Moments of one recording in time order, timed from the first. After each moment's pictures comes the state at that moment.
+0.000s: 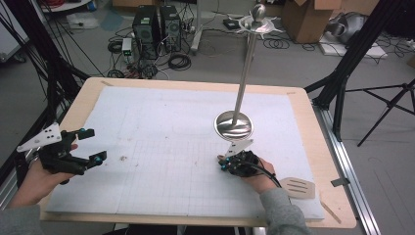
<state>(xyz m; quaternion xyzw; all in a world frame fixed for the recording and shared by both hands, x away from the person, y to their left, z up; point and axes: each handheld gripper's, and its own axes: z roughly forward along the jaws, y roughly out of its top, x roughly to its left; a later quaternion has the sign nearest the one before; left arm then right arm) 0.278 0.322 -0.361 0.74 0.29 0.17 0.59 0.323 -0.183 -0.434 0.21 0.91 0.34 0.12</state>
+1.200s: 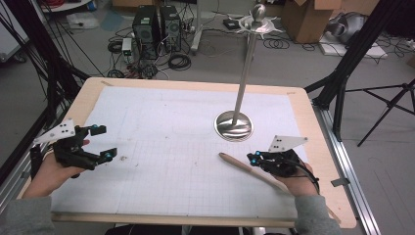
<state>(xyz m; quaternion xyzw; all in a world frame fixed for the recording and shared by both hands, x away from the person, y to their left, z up) 0.298 0.301 -0.364 0.75 0.27 0.15 0.59 0.293 -0.274 -0.375 0.24 0.86 0.44 0.13</state>
